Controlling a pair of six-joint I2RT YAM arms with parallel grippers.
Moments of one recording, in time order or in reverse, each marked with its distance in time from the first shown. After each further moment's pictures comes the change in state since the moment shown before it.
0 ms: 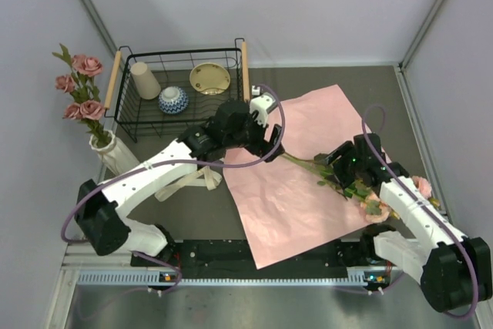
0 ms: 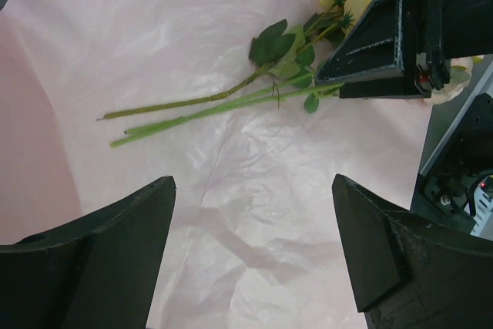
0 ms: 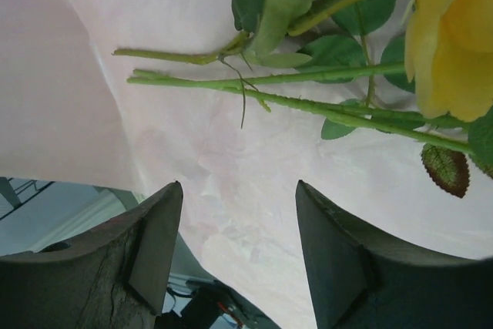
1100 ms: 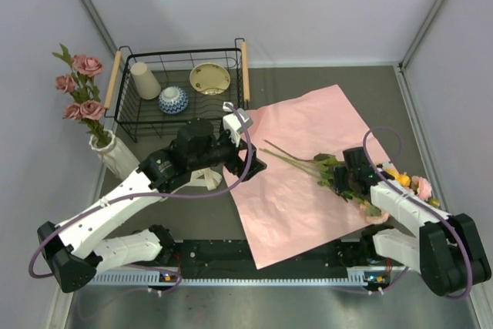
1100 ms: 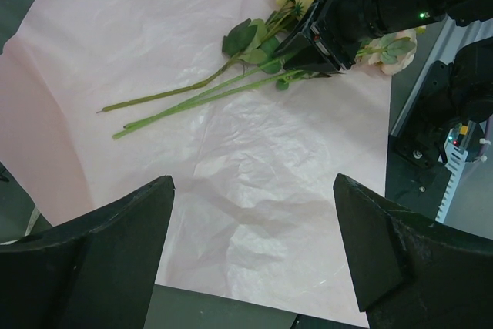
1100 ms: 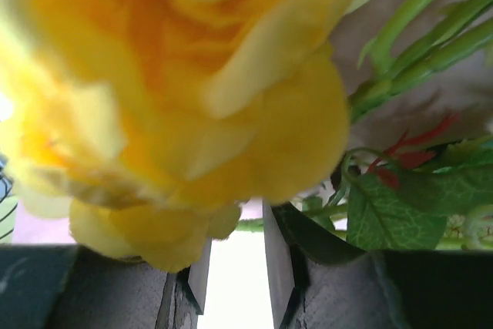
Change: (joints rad) left arm 0.000 -0.397 -0.238 -0.007 0.066 0.072; right arm 0.077 0.110 -0.182 0.181 0.327 0.534
